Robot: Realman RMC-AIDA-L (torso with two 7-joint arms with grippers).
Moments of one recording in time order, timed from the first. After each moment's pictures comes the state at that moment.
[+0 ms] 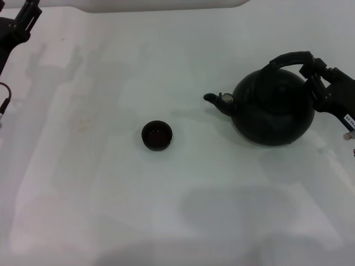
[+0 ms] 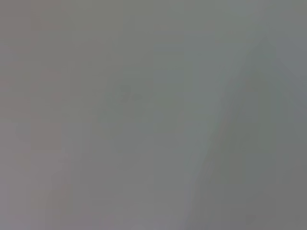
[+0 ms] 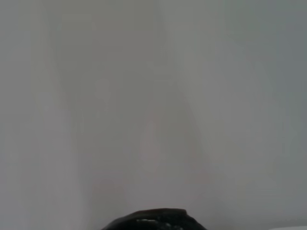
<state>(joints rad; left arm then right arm) -0.33 -2.08 1.66 0.37 -0.07 1.07 -0.58 0.28 2.02 -2.45 -0.19 0.57 -1.29 0.55</state>
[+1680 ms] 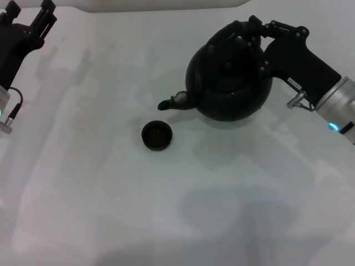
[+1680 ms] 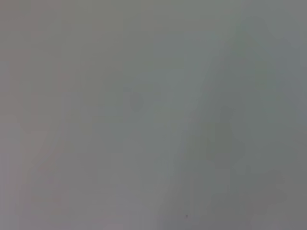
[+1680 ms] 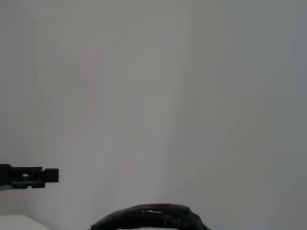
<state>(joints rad) -0.33 -2.09 1.71 0.36 -0.07 1.07 -0.60 0.46 2.02 -2.45 -0.28 0.48 -1.26 0.18</state>
